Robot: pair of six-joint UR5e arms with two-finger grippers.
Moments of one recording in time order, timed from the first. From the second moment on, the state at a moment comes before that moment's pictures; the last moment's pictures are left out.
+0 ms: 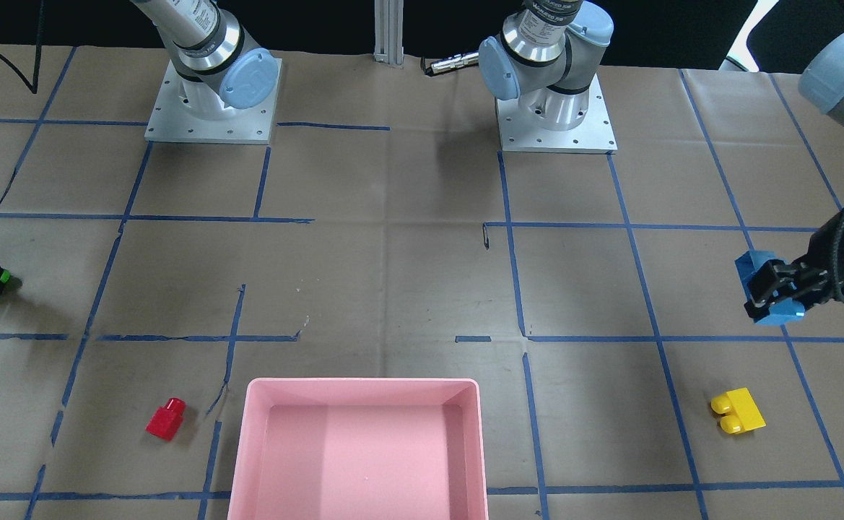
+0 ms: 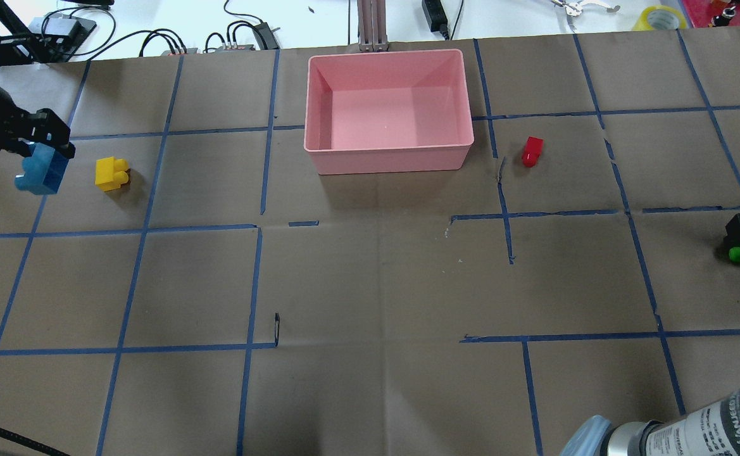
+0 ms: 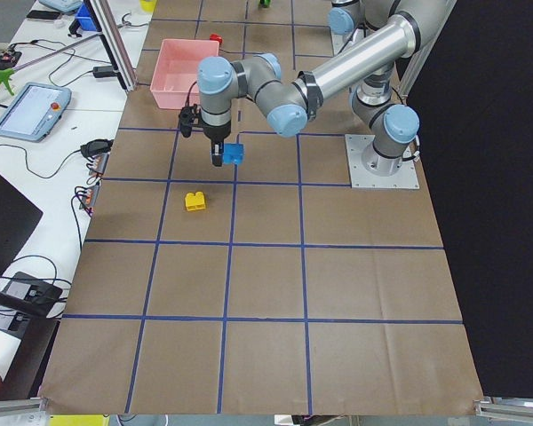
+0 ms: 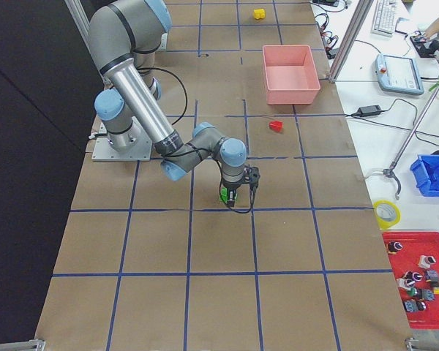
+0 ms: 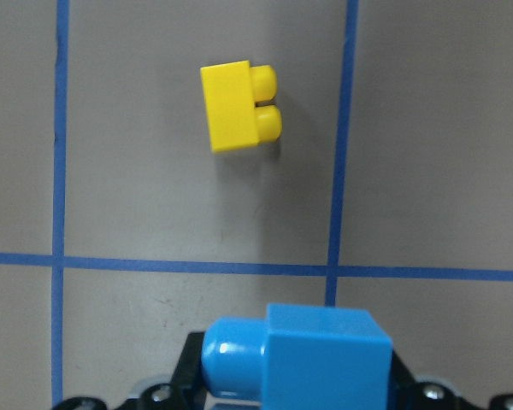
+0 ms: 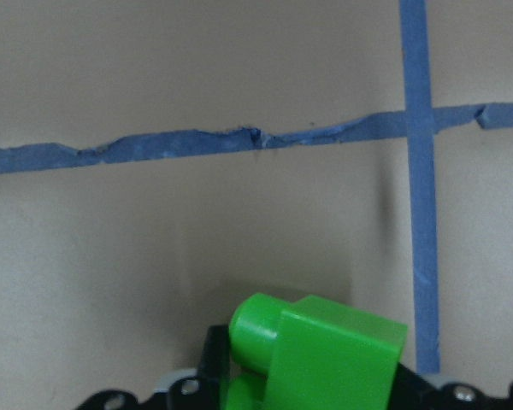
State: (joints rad) left arm -1.15 -1.83 -1.52 -1.28 1.51 0.38; right arm 0.77 -1.19 1.96 -2.37 -1.55 -0.72
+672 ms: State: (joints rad) left arm -1.61 -2.11 -1.13 -1.32 1.56 -0.11; right arm 0.77 -1.19 1.96 -2.37 -1.55 -0.71
